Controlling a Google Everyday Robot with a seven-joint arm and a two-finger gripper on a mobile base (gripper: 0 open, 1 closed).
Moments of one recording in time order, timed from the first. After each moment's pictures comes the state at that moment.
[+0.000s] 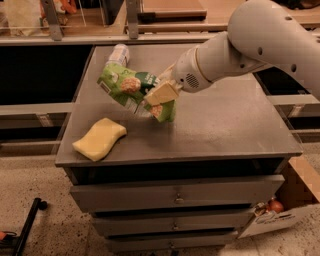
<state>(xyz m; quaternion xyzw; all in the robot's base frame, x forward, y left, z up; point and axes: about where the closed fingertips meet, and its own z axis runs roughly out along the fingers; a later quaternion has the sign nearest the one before) 0.588 -0.002 0.898 -0.53 0.73 0.21 0.38</state>
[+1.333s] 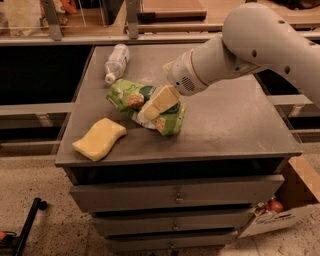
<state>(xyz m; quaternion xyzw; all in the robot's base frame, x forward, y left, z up) 0.582 0.010 0.892 -0.54 0.72 0.23 0.37</state>
